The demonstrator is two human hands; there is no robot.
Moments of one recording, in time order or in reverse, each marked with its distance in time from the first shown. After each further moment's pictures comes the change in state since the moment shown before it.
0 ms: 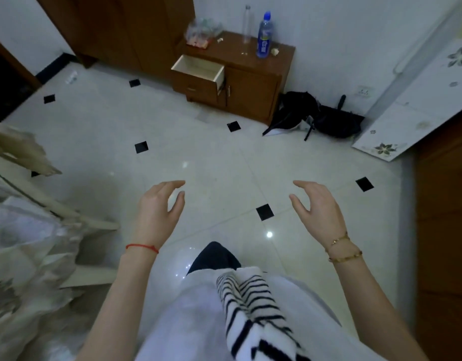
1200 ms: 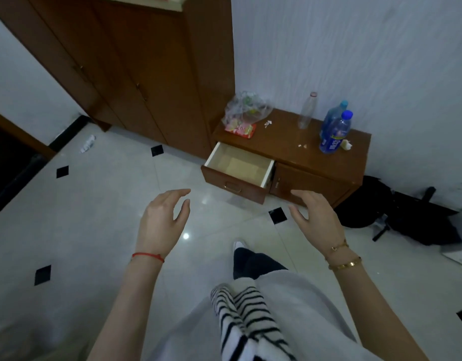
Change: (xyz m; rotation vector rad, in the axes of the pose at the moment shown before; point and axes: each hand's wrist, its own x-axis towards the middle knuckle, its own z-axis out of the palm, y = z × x) left_hand 0.741 -0.227 0.009 0.054 0.040 0.024; right_hand 0.756 -0.156 0.173 0.040 -0.020 -0.100
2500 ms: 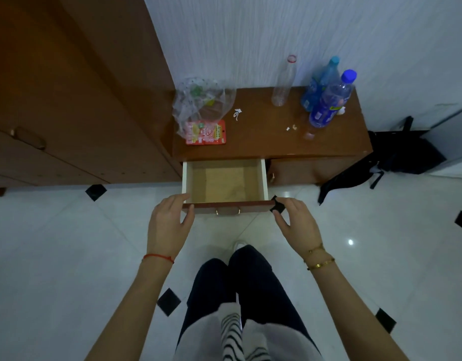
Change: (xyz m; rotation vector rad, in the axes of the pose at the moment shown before) left_hand 0.291 -0.193 0.213 -0.121 -0.304 0.349; right_hand 0.187 0.023 0.244 0.019 0.150 0.435
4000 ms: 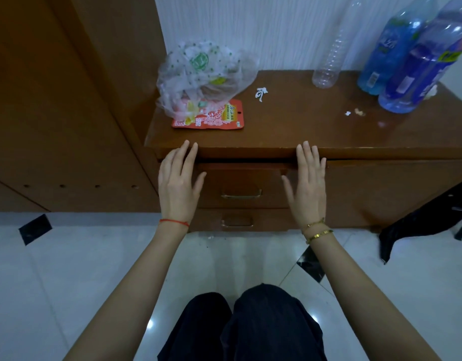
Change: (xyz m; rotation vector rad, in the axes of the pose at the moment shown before) left_hand 0.158 -0.214 0.317 0.202 0.524 0.233; right_hand 0.220 0.170 0.300 -0.236 0.595 -0.261
